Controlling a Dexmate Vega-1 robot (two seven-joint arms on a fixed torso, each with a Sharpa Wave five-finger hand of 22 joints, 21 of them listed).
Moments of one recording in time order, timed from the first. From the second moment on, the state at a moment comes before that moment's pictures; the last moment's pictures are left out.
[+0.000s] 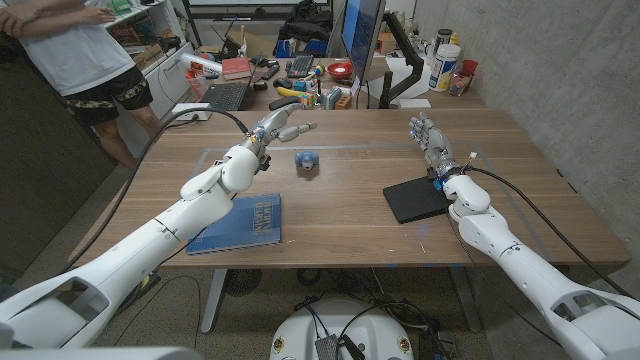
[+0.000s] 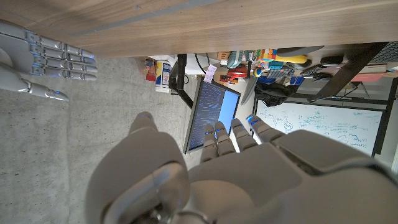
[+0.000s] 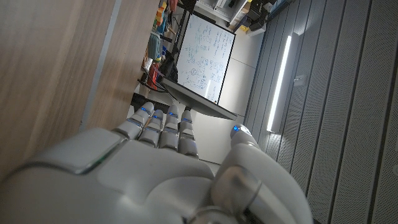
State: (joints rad) left arm 0.76 0.71 0.54 -1.80 0.39 0.24 0.14; left_hand 0.61 0.04 0.01 -0.01 0.40 0.08 -0.04 0.21 0.19 0.06 -0.09 0.22 0.19 0.00 -0.03 0.20 0.18 -0.04 0.02 0.22 0.18; right arm -0.81 -0.47 -0.38 -1.25 0.60 0.38 0.01; right_hand 0.24 0.07 0.29 -0.04 0.20 0.27 0.06 0.19 0.18 0.26 0.07 0.21 0.18 0.13 0.02 0.18 0.18 0.12 -0.04 0.20 0.18
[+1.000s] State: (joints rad) left arm 0.73 0.72 0.60 -1.81 0.54 0.30 0.07; left_hand 0.66 0.03 0.00 -0.03 0.41 0.11 -0.07 0.21 0.19 0.11 -0.12 0.23 0.19 0.07 -0.04 0.21 0.19 0.05 0.11 0.24 0.18; right arm -0.80 -0.47 -0.38 -1.24 0.60 0.38 0.00; right_hand 0.24 0.07 0.29 -0.04 0.20 0.27 0.06 0.19 0.18 0.26 0.07 0.21 0.18 0.13 0.02 0.18 0.18 0.11 -0.04 0.20 0.18
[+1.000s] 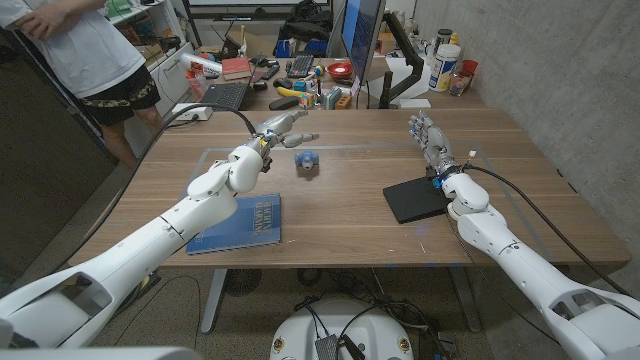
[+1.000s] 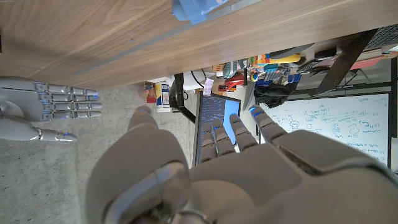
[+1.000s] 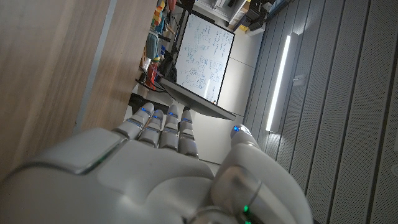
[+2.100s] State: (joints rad) left arm 0.70 0.73 0.63 -1.82 0.68 0.34 -0.03; left_hand 0.70 0.02 -0.02 -0.05 0.41 0.18 -0.12 0.22 0.19 0.21 -0.14 0.25 0.20 0.17 -0.04 0.23 0.19 0.20 0.21 0.28 0.18; right arm -0.77 -0.45 -0.39 -1.22 0.60 0.39 0.01; right_hand 0.24 0.07 0.28 -0.04 0.20 0.27 0.06 0.19 0.18 0.26 0.07 0.21 0.18 0.12 0.03 0.18 0.18 0.10 -0.03 0.20 0.18
